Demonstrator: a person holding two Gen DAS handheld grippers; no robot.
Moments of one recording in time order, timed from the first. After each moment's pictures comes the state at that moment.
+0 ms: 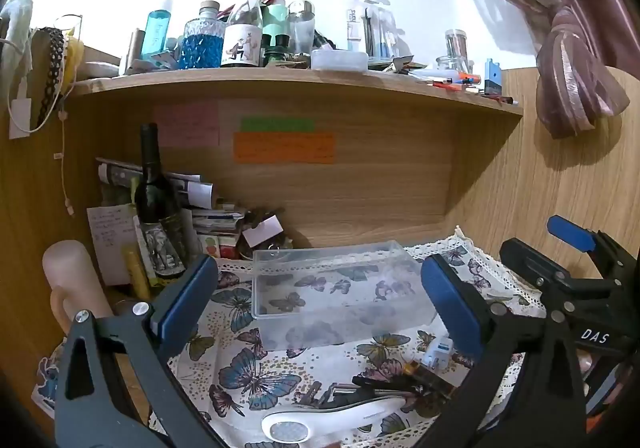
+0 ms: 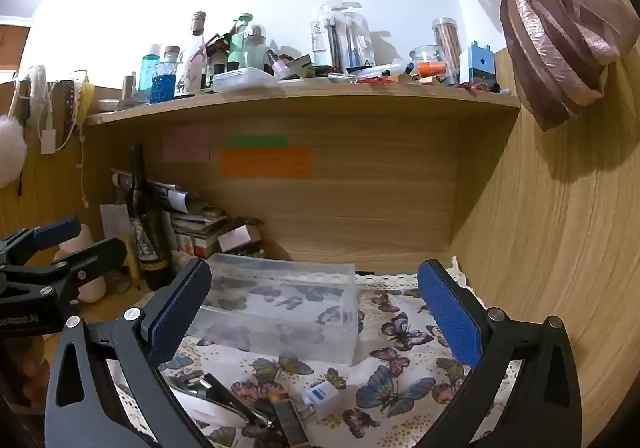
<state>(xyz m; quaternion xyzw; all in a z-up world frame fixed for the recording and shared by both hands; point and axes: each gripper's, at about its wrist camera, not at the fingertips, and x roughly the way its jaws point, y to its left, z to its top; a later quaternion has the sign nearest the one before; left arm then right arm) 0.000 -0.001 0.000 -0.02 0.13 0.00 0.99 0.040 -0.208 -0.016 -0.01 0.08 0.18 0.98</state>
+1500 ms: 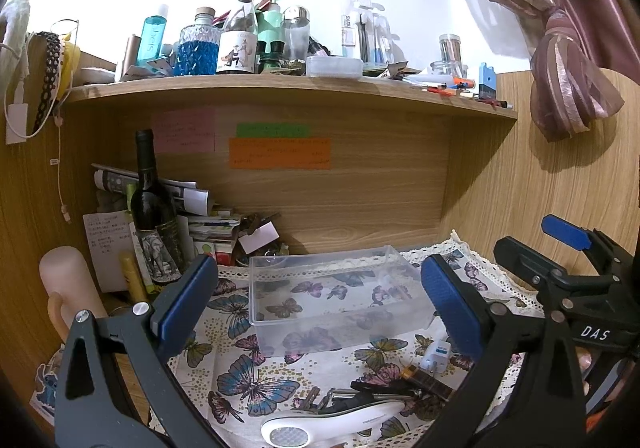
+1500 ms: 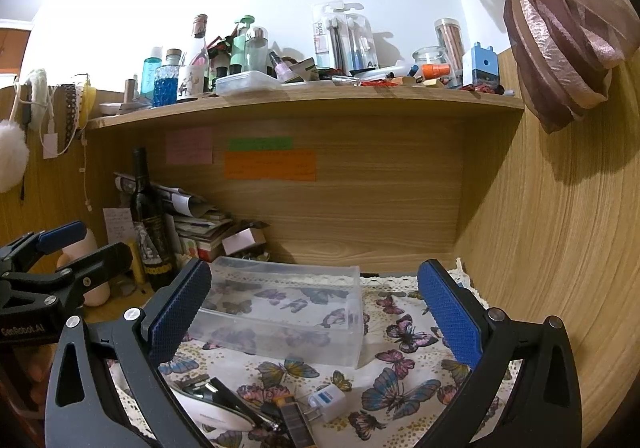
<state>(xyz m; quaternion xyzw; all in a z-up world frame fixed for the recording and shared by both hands) -0.001 -0.004 0.002 -0.02 0.11 0.00 0.99 0.040 -0.203 -0.013 -0.01 0.08 0.18 0.98</state>
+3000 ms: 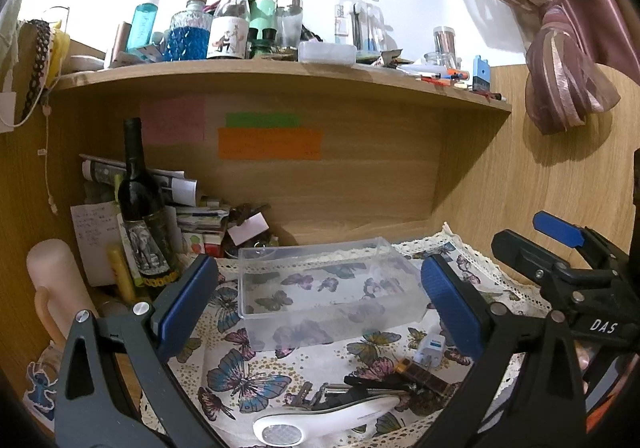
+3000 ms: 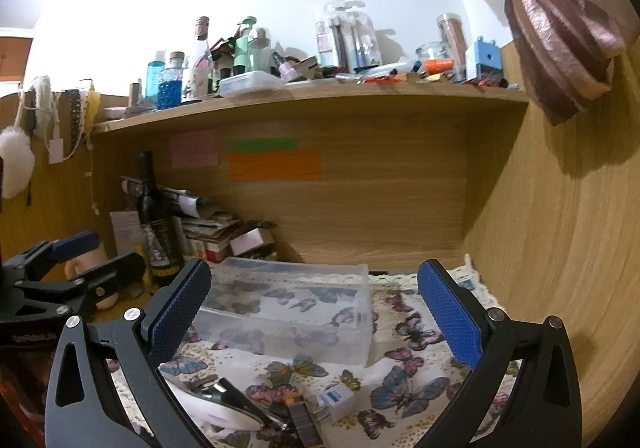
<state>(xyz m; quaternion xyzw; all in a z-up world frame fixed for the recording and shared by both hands) 0.007 -0.007 -0.009 -0.02 0.13 -0.02 0.99 0.043 -0.208 -0.015 0.00 0.09 0.21 0.97</state>
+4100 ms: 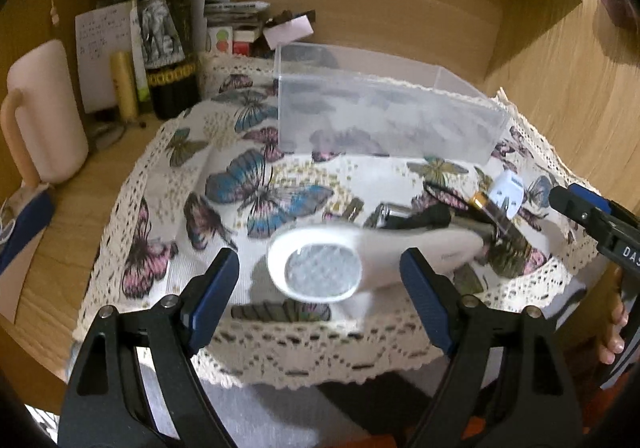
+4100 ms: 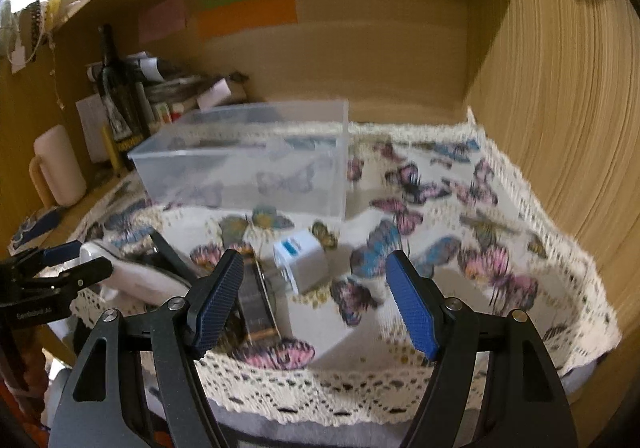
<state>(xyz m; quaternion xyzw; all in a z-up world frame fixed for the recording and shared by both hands) 0.016 0.019 -0.147 -0.08 0.36 0.02 0.93 0.082 -0.230 -0.126 -0.02 0.30 0.19 0.93</state>
